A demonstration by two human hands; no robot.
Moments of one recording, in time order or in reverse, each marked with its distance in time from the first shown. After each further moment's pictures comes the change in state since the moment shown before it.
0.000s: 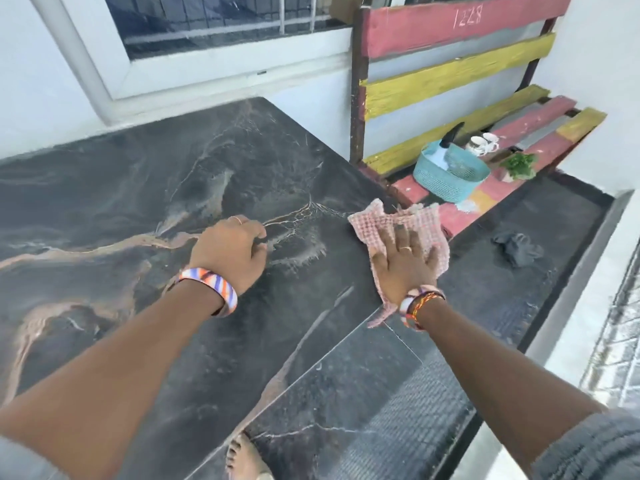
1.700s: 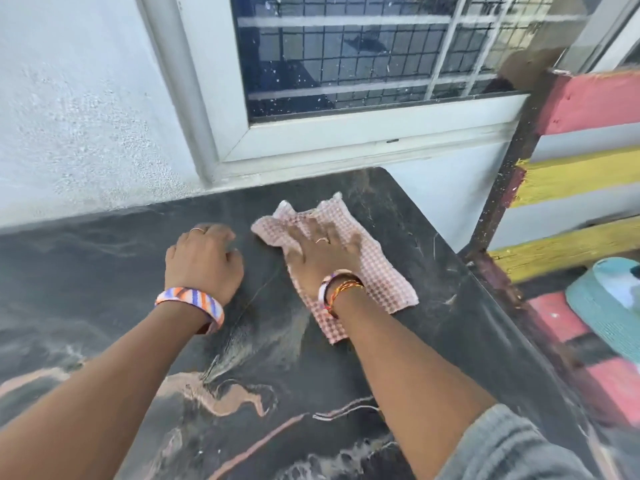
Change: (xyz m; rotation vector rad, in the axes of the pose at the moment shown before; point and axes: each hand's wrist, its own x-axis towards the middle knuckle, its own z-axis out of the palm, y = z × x) left_hand 0.167 -0.145 -0.042 0.027 0.241 -0.635; right_hand 0.222 -0.302 0.015 0.015 -0.103 -0.682
